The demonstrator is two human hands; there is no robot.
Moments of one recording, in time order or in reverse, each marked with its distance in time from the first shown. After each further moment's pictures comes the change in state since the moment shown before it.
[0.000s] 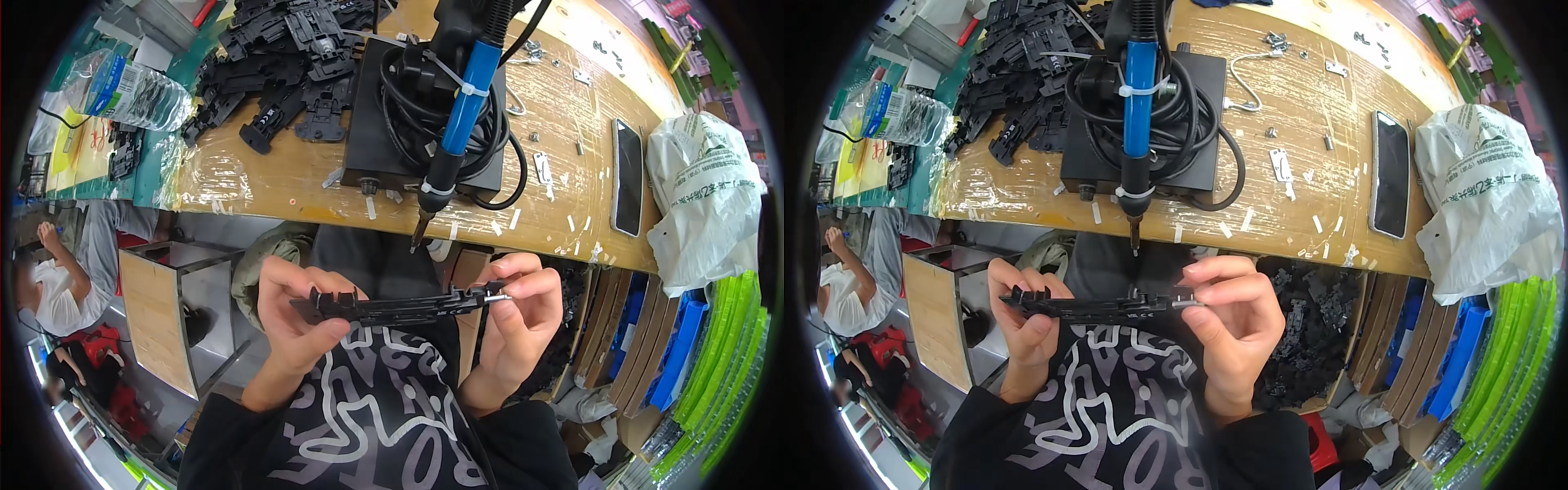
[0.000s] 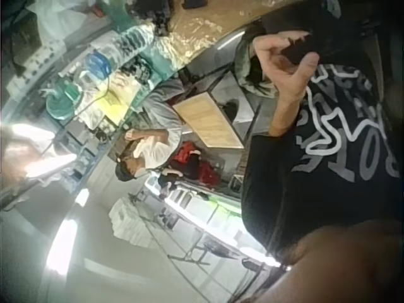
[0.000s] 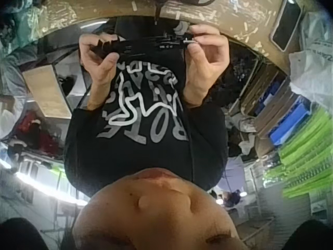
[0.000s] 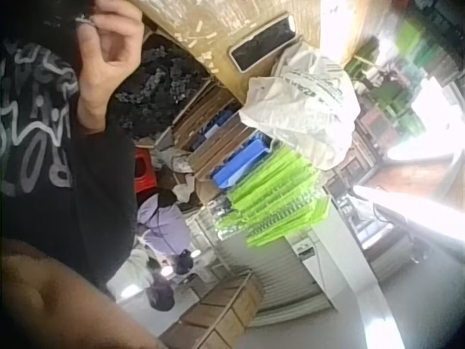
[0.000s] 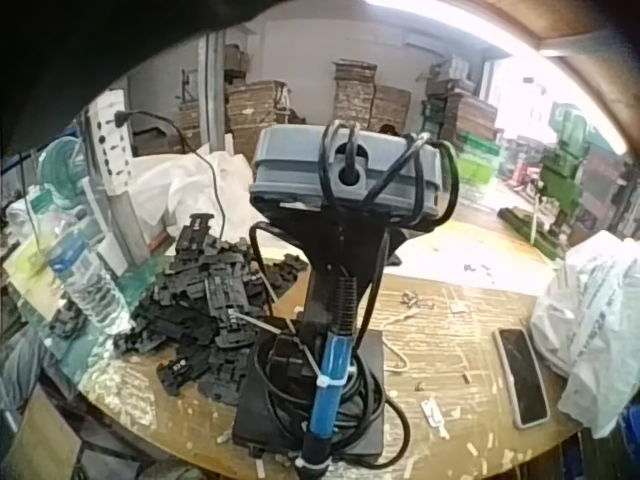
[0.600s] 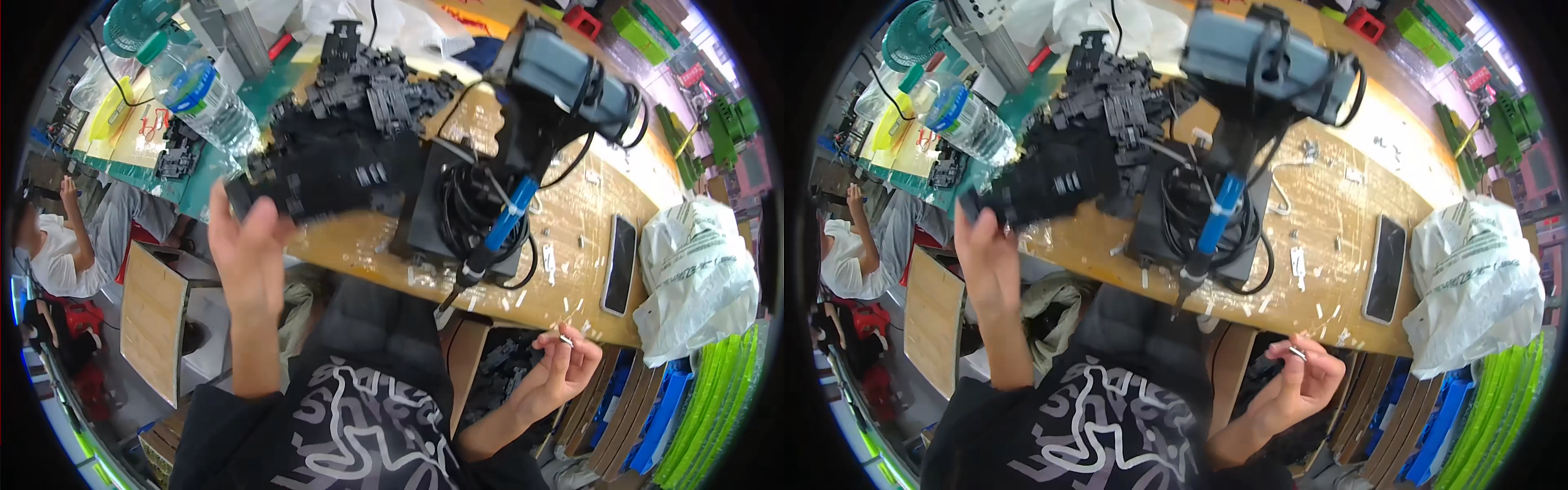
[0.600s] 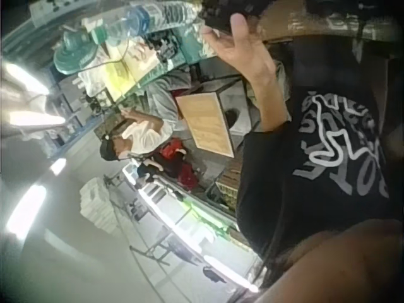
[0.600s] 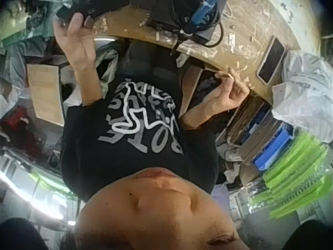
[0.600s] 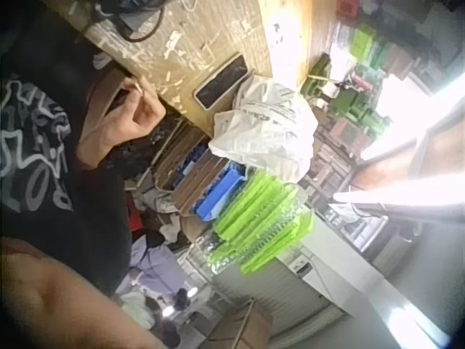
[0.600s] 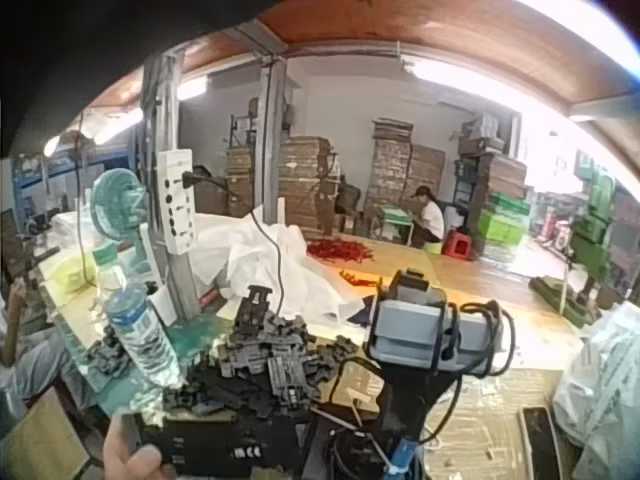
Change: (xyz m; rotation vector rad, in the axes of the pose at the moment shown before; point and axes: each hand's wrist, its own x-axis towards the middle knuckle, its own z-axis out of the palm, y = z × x) left_hand 0.080 0.066 -0.024 0.118 0.425 0.288; right_hand 0.016 -0.010 -0.014 -0.344 0.339 -0.378
